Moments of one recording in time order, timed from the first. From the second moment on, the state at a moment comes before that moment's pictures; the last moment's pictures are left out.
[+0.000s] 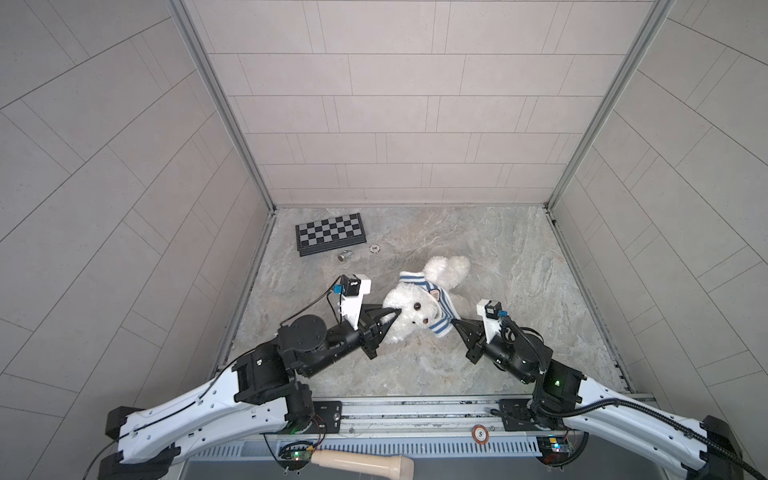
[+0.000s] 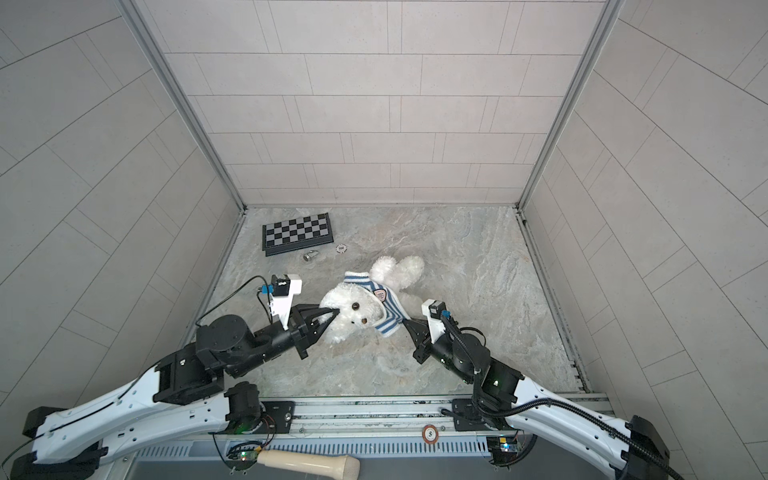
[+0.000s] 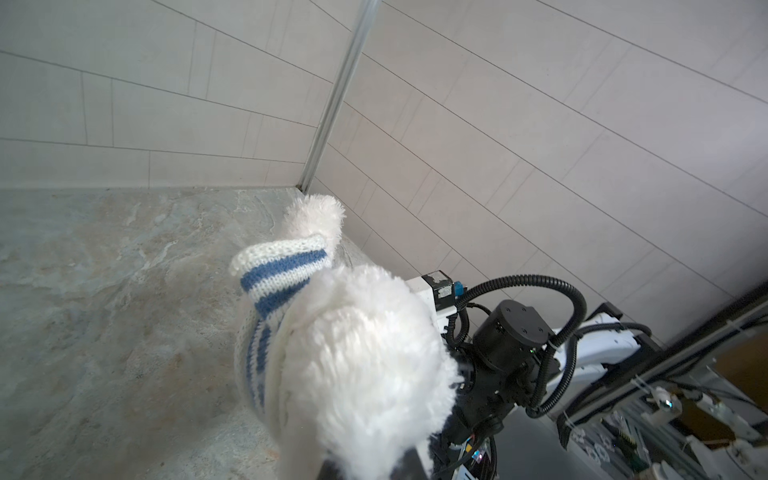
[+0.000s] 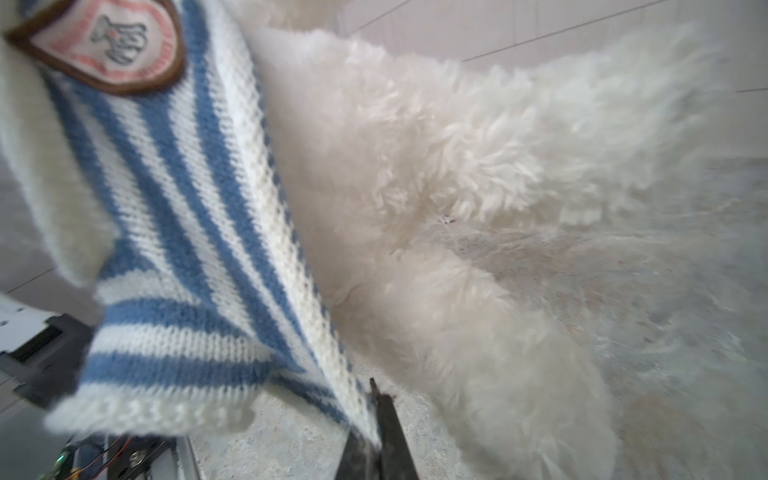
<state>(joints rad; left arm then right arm) -1.15 0.59 0.79 -0.28 -0.14 -0.45 0.93 0.45 0.14 0.21 0.10 0.33</state>
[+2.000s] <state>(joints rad) -1.20 0.71 0.97 -0.58 -0.06 0.19 0.62 0.47 0.55 -0.32 -0.19 0.45</state>
